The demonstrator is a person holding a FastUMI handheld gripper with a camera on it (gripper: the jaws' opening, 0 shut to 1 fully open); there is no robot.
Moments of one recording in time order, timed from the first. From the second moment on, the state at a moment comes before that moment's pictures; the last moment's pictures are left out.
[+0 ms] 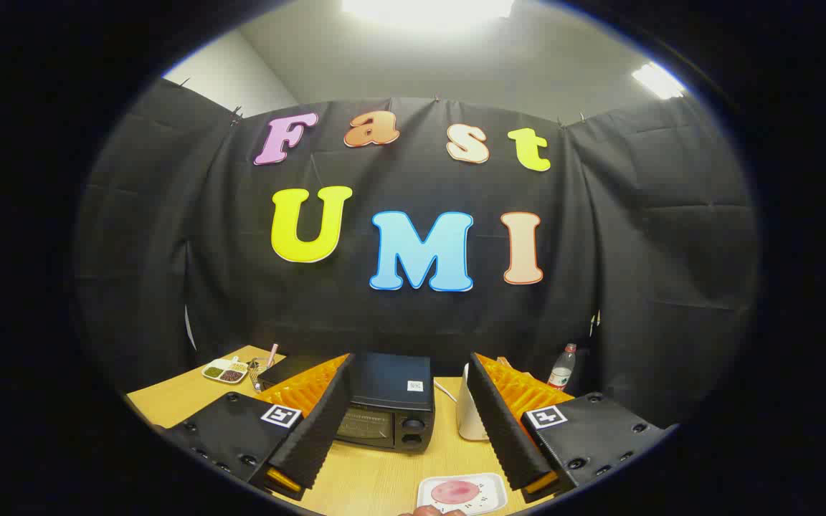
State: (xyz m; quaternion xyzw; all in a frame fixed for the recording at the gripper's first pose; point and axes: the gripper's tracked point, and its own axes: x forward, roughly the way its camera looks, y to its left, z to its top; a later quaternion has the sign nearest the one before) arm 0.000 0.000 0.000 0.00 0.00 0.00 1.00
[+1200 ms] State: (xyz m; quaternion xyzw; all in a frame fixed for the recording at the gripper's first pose) arm 0.039 0.031 -0.017 0.02 0.06 -0.01 1.00
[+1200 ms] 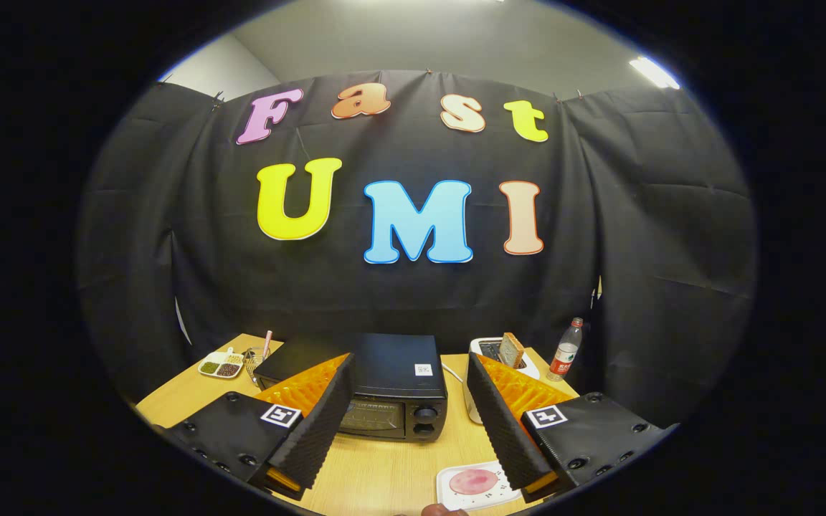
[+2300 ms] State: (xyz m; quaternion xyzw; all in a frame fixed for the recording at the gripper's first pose) arm 0.140 0.143 -0.141 0.03 0.18 0.02 0.98
